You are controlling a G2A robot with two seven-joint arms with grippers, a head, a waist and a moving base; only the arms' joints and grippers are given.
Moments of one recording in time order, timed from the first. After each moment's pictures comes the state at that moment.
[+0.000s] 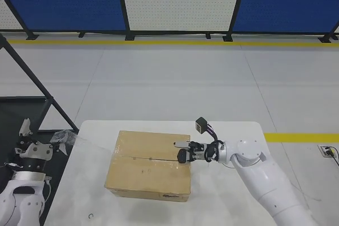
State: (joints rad) left arm 1.16 -1.16 -1.83 -1.64 -0.80 0.01 -0.26; right arm -0.44 -1.32 0.96 -0.87 0.40 -0.20 1.17
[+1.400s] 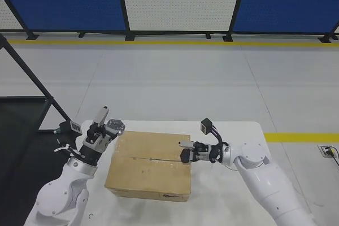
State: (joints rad) left arm 1.08 -1.18 -1.47 -1.84 -0.35 -0.05 -0.26; right arm -0.48 -1.31 1.01 -0.86 0.41 -0.24 1.17
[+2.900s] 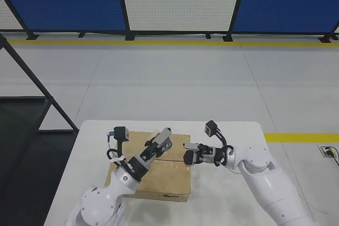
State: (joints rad) left arm 1.02 -1.23 -1.16 -1.89 -0.14 -0.02 -0.26; right arm -0.55 -1.28 1.07 -0.96 0.40 -0.21 1.16
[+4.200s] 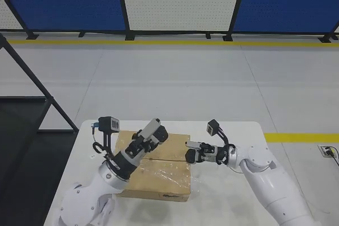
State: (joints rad) left arm 1.06 -1.24 -1.36 -2.05 -0.26 0.00 -0.41; right arm -0.53 -1.28 1.07 -0.93 0.40 -0.22 1.17
